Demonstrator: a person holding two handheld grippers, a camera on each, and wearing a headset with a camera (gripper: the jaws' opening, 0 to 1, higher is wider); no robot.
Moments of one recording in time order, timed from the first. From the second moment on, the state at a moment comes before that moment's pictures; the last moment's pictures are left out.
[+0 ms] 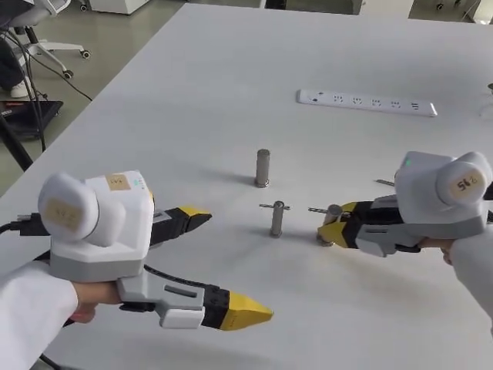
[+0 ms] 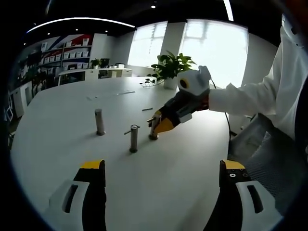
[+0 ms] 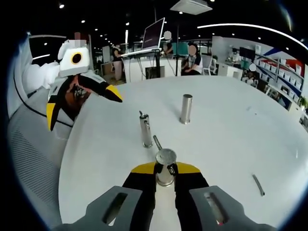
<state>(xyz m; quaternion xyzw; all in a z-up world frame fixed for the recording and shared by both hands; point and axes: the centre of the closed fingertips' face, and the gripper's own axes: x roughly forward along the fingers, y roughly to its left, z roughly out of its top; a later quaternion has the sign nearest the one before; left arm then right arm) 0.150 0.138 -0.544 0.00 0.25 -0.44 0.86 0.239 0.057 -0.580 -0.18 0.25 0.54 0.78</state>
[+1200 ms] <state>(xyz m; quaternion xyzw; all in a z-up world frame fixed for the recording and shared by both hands) 0.148 0.147 -0.525 -0.01 0.24 -0.43 0.87 0.174 0.000 -0.528 -0.11 0.29 0.47 0.83</state>
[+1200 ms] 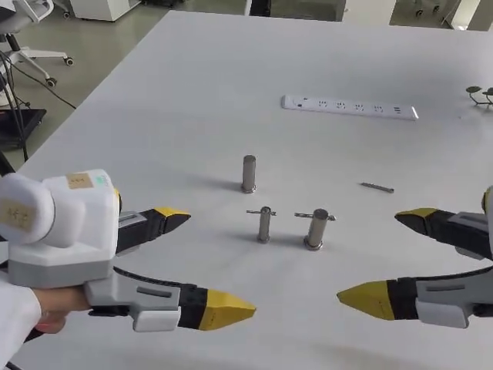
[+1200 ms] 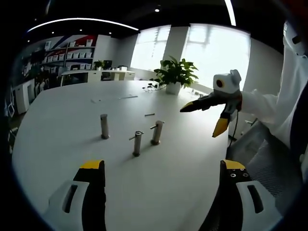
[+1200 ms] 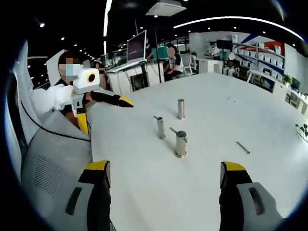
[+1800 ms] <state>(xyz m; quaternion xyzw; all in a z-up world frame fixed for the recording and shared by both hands) 0.158 0.162 -0.524 -0.03 0.24 -0.41 0.88 0.156 -0.012 -0.536 -0.11 0.31 0.45 0.83</state>
